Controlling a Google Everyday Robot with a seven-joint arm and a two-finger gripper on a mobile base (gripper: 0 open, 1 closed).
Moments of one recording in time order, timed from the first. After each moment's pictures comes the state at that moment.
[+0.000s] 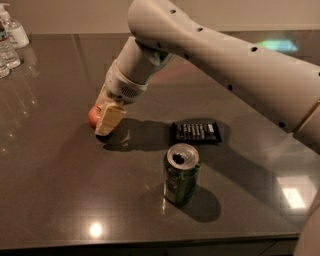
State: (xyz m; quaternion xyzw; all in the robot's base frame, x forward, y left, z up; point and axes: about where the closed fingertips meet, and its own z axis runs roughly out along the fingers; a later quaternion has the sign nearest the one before) arm 0.535 0.140 0.863 -0.74 0.59 0.21 0.23
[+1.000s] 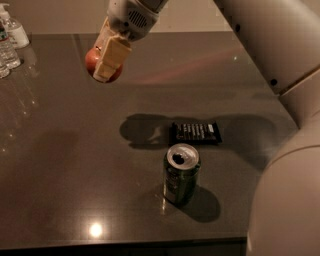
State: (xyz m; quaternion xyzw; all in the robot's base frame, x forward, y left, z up) arm 0.562 0.118 0.996 -0.74 0.58 0.22 0.25
